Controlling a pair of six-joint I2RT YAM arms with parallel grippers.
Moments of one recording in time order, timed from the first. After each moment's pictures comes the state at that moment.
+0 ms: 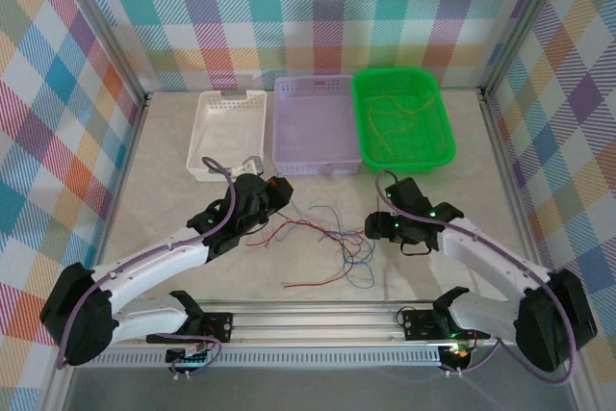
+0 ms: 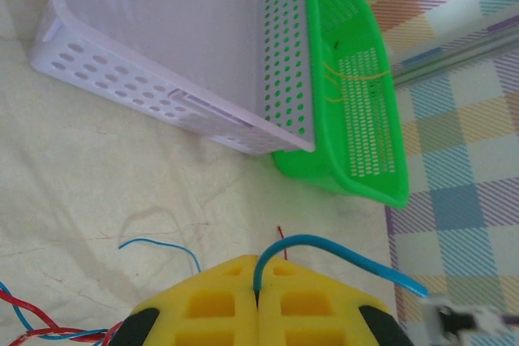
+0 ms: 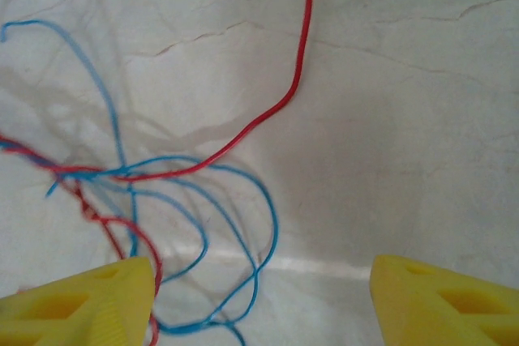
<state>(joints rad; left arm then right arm) -0.74 1.12 0.68 0.02 -0.16 -1.07 0.54 1.15 0.67 -0.64 -0.04 0.59</state>
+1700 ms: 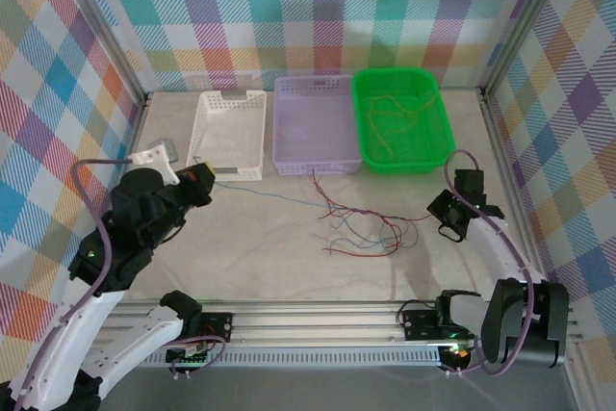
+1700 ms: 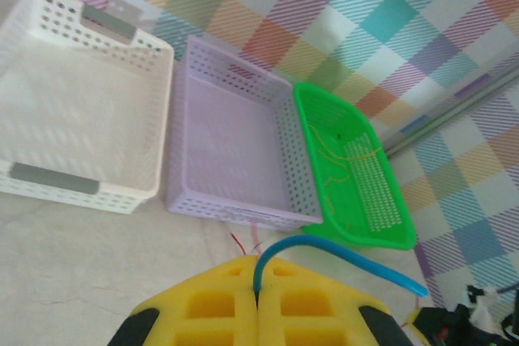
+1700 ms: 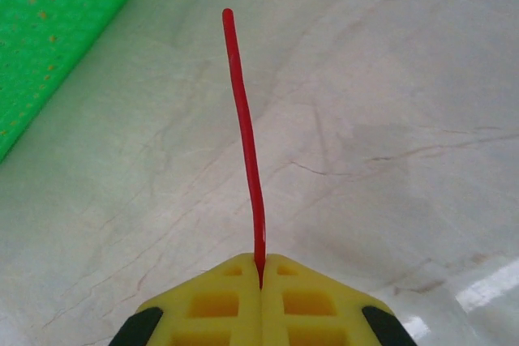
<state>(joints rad) -0.50 0.71 1.15 -0.77 -0.19 -0.67 -0.09 1.12 0.58 -0.47 0.00 0.66</state>
